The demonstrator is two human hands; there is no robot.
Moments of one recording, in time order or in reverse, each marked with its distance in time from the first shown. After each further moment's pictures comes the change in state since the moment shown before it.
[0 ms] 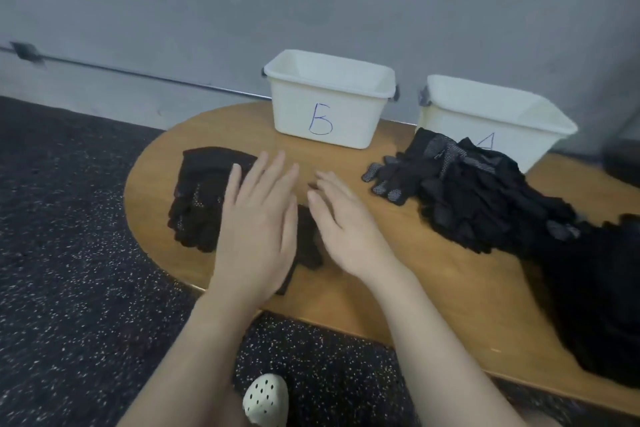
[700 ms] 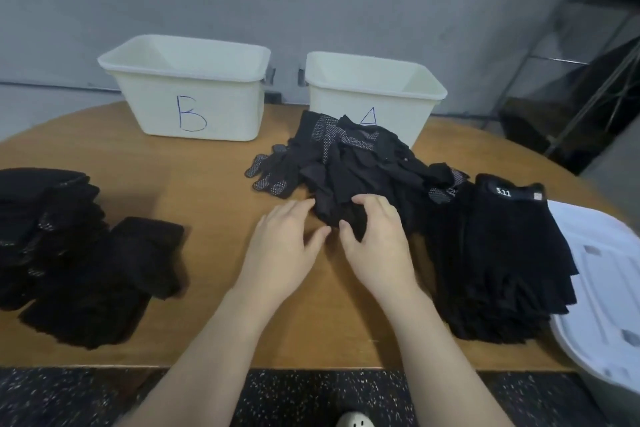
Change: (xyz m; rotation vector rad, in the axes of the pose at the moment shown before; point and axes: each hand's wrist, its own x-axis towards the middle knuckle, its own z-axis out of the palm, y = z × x) left_hand 0.026 0.134 0.151 -0.208 -0.405 -0.002; right_hand -0.083 0.144 -0.106 -0.238 0.426 0.356
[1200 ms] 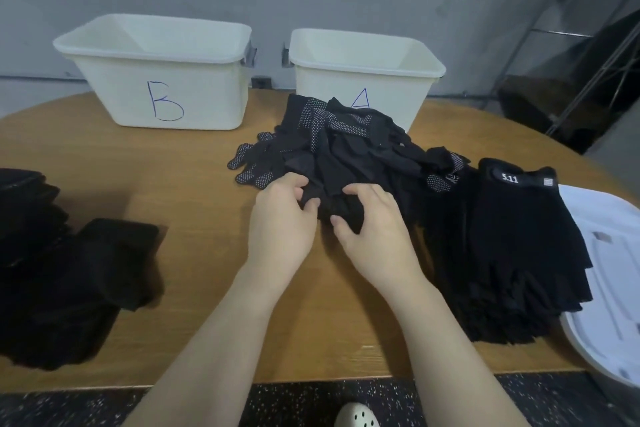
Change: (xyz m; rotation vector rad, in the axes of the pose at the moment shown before) left_hand 0.036 0.017 0.020 -0.226 0.165 -0.257; right_hand 0.011 0.016 -0.004 0.000 -0.053 -0.028
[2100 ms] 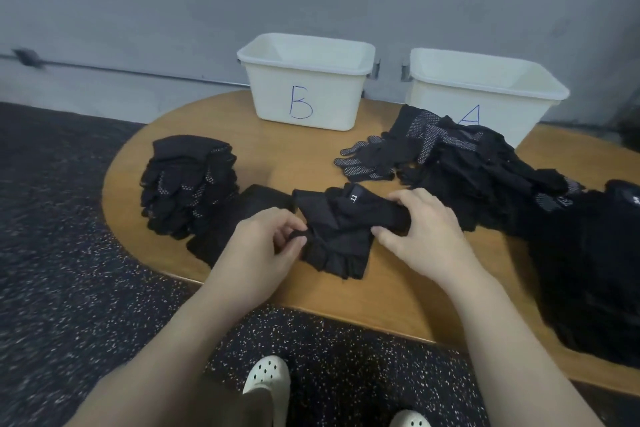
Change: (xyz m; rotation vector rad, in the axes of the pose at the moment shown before) left_hand -0.090 -0.083 -0.178 0.131 -0.073 0.072; right_hand -0.015 -0.071 0.020 -0.159 -0.242 -0.164
